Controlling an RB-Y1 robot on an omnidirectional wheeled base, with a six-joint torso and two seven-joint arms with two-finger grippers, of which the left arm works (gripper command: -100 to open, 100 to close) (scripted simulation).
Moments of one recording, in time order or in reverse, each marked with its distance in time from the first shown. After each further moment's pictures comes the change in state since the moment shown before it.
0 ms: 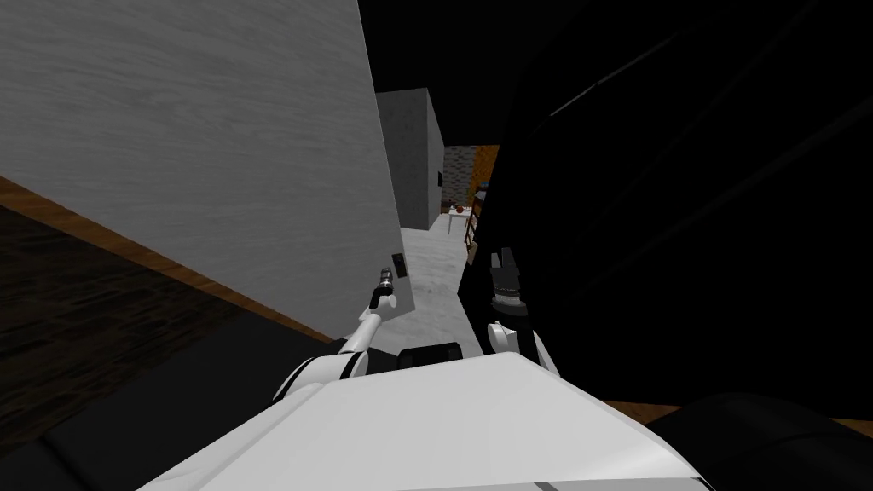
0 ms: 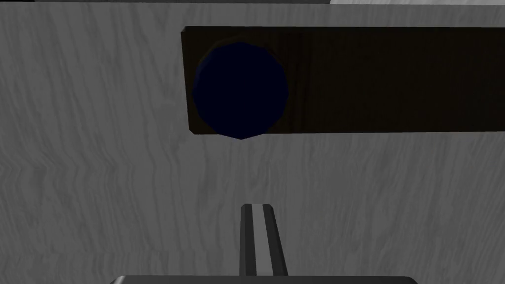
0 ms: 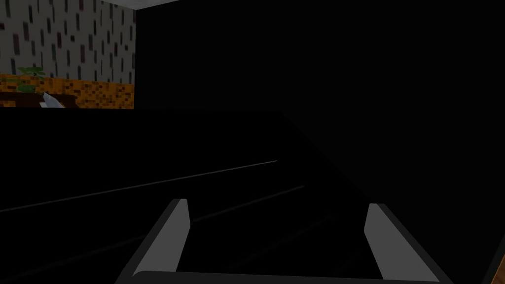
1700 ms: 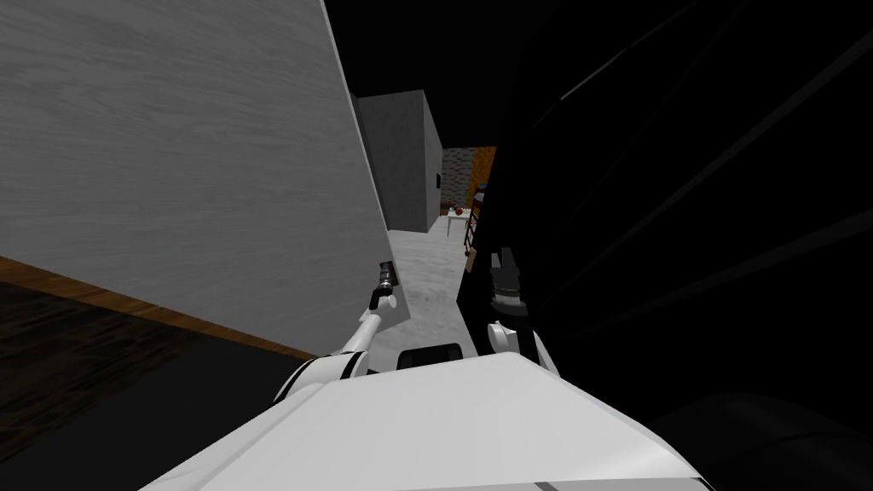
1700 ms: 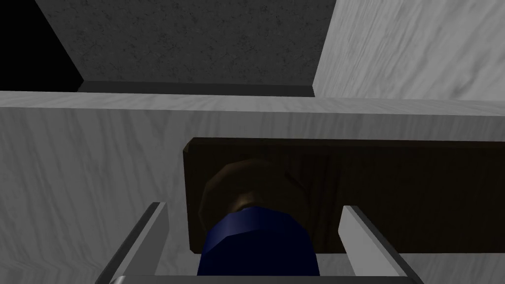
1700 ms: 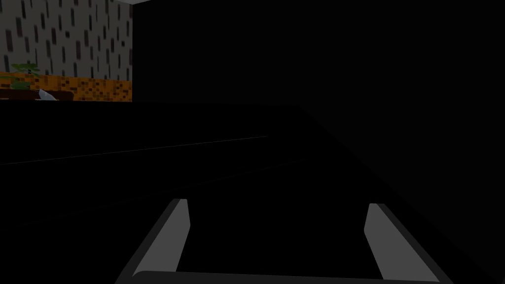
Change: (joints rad) arm 0.002 -0.012 0.029 0.007 0.015 -0.002 -0.001
